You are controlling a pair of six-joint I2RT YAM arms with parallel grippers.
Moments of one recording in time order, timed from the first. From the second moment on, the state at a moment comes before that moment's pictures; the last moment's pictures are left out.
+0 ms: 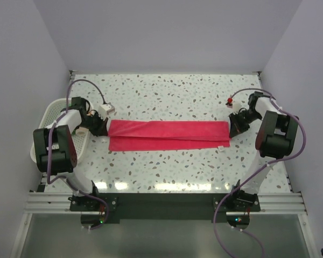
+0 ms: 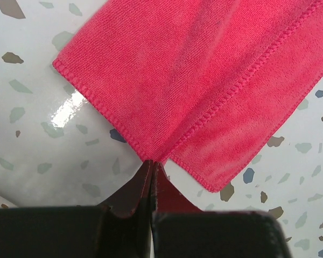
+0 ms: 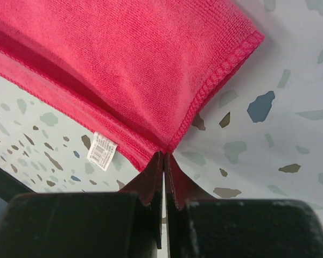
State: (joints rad) left arm 0.18 1.70 1.05 -0.67 0.59 0.84; right arm -0.25 1.94 1.36 -1.02 -0.44 -0.66
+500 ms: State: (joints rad) left arm 0.18 1.64 1.04 -0.73 0.60 0.86; right arm -0.25 1.94 1.39 -1.03 -0.44 -0.68
